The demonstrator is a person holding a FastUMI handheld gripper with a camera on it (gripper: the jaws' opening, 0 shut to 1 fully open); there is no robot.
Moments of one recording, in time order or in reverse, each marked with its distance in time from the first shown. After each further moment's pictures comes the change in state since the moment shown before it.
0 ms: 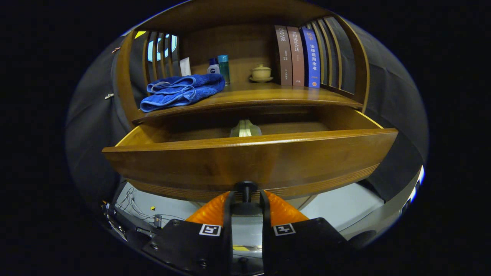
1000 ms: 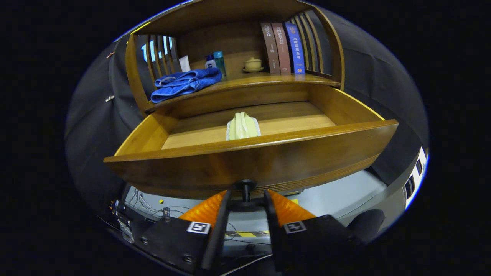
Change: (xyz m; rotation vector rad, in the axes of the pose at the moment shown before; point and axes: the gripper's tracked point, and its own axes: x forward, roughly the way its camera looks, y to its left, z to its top) arm -0.060 -0.009 -0.033 0.066 0.033 -0.006
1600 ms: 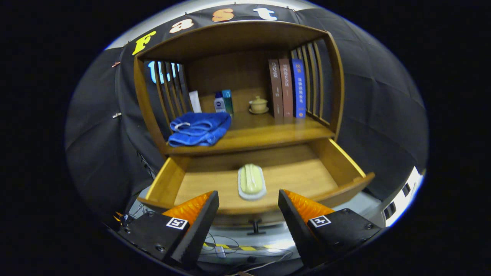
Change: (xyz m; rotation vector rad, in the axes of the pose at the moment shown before) arm -0.032 0.029 0.142 -0.040 -0.144 0.028
